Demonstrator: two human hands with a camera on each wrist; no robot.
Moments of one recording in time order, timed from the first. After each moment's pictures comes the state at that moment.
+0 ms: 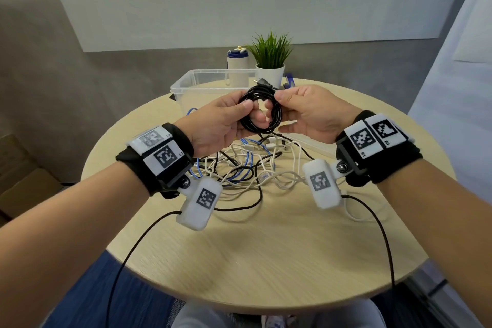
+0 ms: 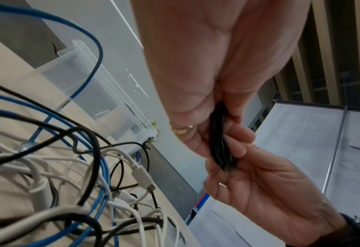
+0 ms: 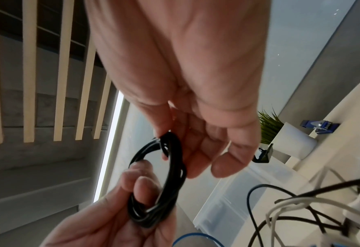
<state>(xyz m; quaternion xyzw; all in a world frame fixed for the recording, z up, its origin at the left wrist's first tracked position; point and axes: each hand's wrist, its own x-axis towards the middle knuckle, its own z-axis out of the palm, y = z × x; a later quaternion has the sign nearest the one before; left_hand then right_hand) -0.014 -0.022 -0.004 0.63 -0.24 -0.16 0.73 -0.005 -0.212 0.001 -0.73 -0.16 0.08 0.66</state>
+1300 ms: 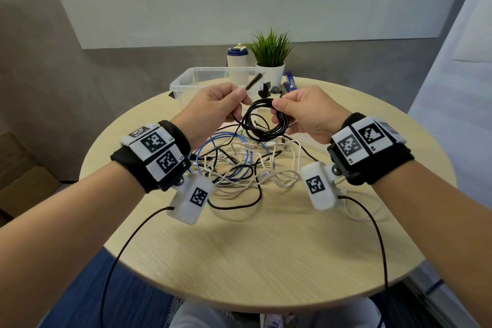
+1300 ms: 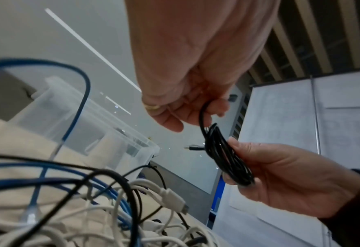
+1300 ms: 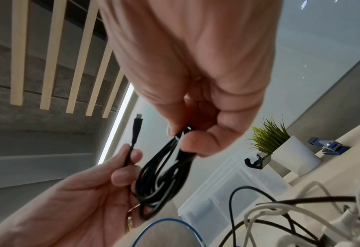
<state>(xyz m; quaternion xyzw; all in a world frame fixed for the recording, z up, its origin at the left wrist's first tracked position) -0.009 -0.016 0.001 0.78 -0.20 0.04 0.59 -0.003 -0.204 -0.004 -0.79 -0.09 -0.02 0.61</state>
